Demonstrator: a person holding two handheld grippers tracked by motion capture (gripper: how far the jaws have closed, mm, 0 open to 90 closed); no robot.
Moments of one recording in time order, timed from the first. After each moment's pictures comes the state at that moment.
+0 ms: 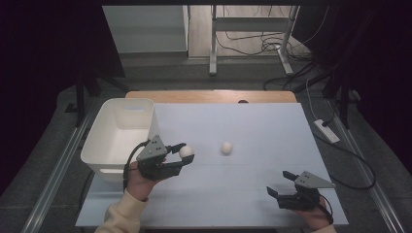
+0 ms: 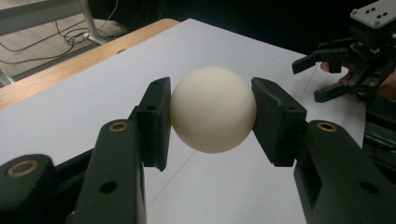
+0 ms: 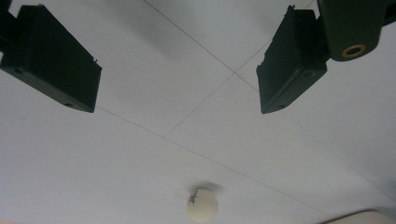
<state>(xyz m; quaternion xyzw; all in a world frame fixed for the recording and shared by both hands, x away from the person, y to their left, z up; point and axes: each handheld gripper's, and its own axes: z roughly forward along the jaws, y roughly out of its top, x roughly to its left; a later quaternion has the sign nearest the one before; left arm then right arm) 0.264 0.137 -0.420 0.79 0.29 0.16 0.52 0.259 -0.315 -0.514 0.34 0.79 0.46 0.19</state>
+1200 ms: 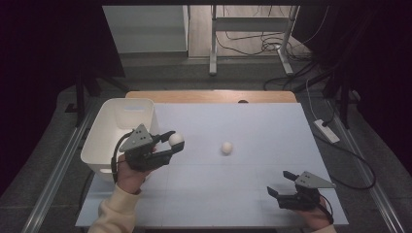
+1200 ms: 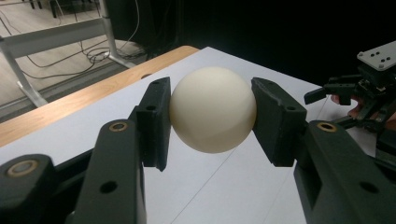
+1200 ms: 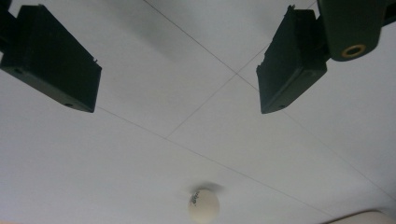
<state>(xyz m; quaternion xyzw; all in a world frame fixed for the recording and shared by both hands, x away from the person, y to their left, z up) 0.267 0.162 -0.394 0.75 0.31 0.19 0.55 0.260 -0.316 -0.514 0.34 0.79 0.46 0.20</state>
